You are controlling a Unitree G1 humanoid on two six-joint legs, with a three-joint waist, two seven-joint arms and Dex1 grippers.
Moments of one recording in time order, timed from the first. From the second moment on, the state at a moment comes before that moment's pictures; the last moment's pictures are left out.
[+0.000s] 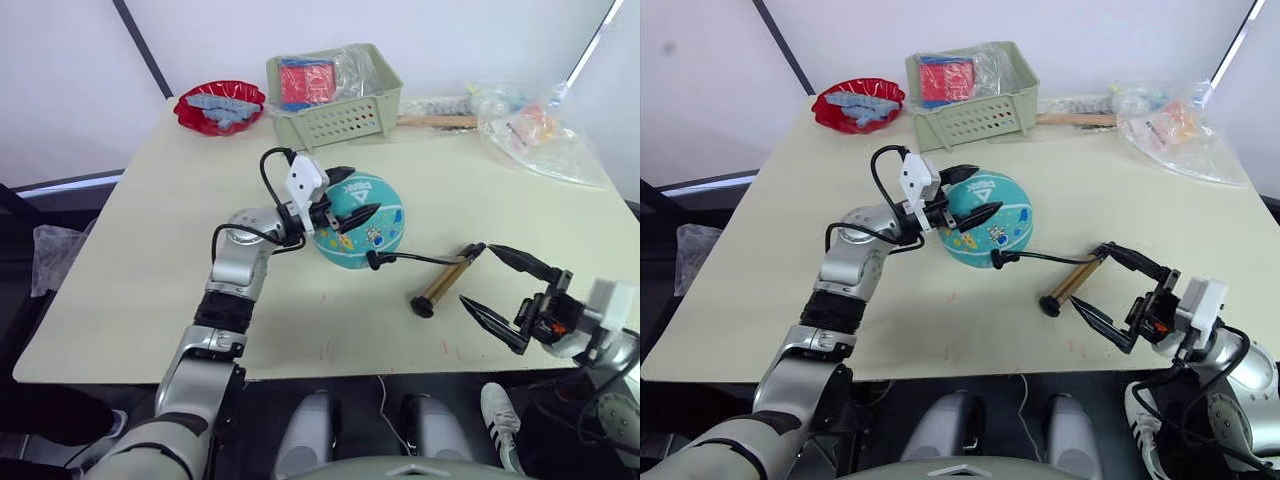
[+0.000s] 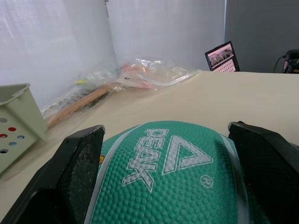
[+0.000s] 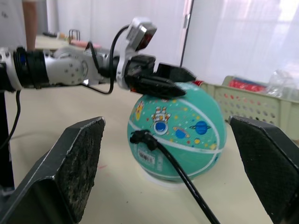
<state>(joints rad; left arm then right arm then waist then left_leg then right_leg) -0.69 0.32 -0.08 0.36 -0.24 0.02 -0.88 0.19 -0.60 -0.11 -0.35 0.65 -0.20 0.91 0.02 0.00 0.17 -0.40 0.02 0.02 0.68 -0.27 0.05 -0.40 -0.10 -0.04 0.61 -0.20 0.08</state>
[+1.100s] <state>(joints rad) -0.65 0.20 -0.09 0.26 -0.16 0.17 -0.64 -0.24 -0.54 0.31 -0.16 -0.33 -0.17 0.50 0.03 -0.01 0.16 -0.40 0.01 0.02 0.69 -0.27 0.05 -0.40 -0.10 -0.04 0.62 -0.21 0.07</state>
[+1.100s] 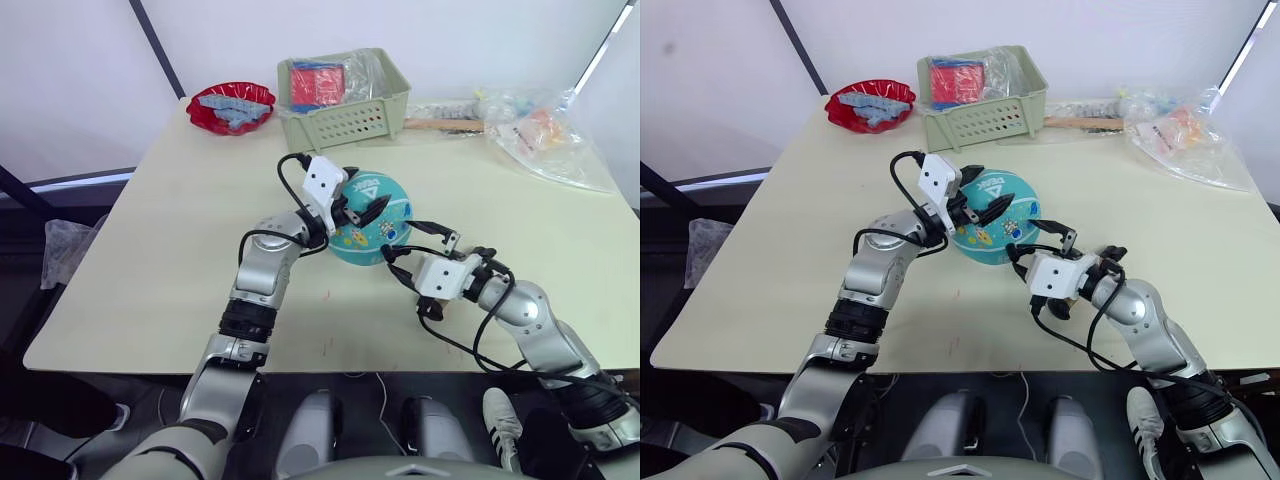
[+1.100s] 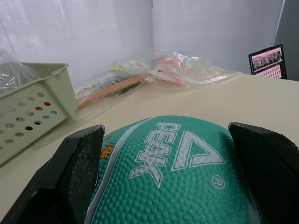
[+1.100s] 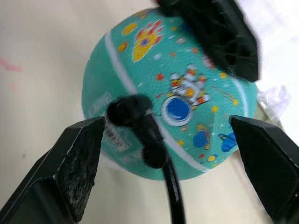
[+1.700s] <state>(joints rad) -0.64 0.20 -0.10 0.23 -0.15 0.19 -0.62 -0.25 -0.51 0.32 -0.08 -0.46 -0.26 0.43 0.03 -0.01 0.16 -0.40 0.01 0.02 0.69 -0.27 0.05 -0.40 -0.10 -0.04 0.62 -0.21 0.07</state>
